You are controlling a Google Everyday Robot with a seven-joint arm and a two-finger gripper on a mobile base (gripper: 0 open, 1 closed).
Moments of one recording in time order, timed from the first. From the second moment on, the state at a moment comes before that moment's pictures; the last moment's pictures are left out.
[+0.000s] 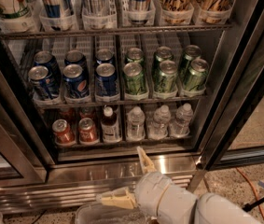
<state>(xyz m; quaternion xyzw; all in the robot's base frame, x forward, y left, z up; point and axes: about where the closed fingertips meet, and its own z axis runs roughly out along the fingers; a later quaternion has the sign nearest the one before) 0.401 0.022 0.703 -0.35 0.71 0.25 0.55</state>
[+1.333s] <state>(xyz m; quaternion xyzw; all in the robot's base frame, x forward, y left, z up) 0.453 0.118 0.653 -0.28 0.65 0.26 0.66</state>
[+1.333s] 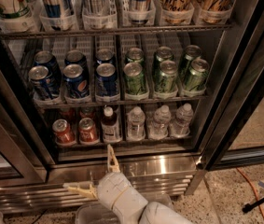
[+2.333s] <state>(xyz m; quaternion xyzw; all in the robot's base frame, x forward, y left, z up) 0.466 0.145 0.640 -0.26 0.65 0.26 0.67</state>
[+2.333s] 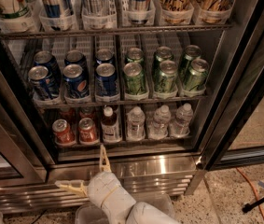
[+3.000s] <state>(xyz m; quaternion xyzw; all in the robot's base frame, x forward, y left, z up) 0.485 0.190 0.619 -0.24 0.64 0.25 0.69</state>
